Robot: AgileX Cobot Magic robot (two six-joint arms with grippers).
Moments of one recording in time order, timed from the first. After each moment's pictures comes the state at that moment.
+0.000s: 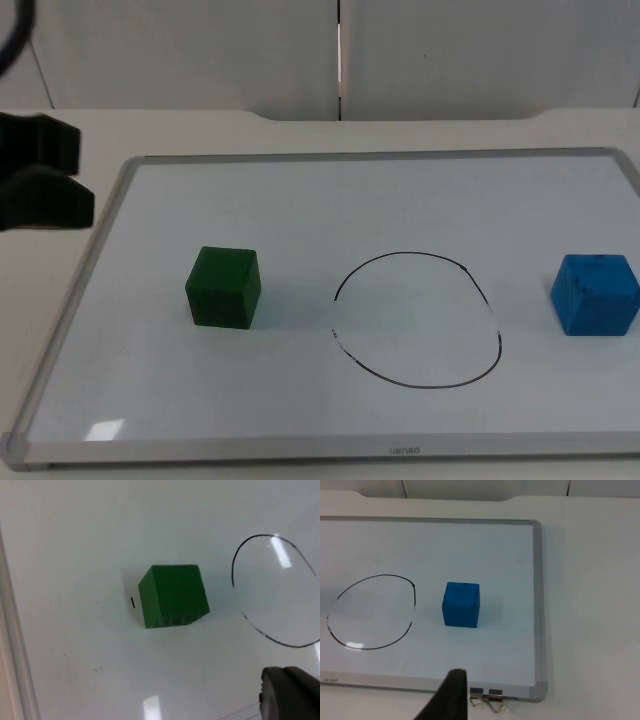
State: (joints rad) right arm 0.04 0.00 -0.52 0.03 1.08 -0.02; left arm -0.14 1.18 -0.56 -0.92 0.47 0.73
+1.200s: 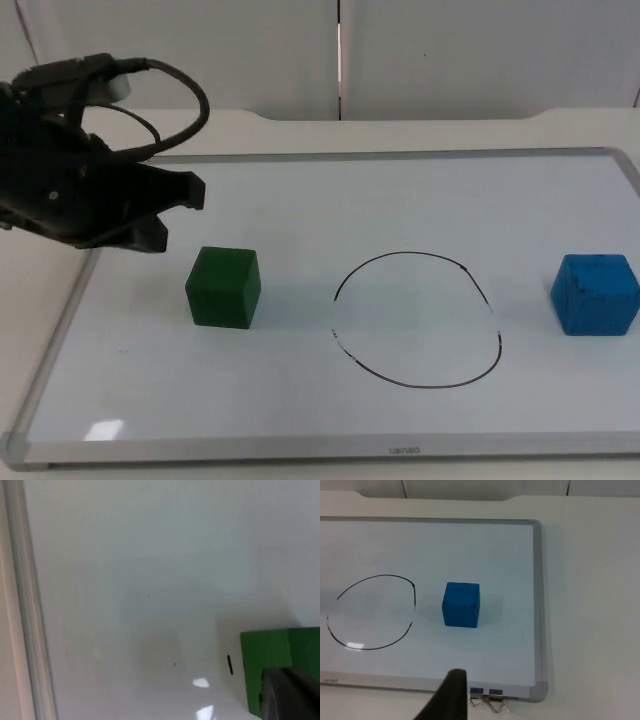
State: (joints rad) right arm 0.04 0.00 -0.52 0.03 1.08 -0.01; left arm -0.21 1.79 -0.84 -0.94 0.24 0.75
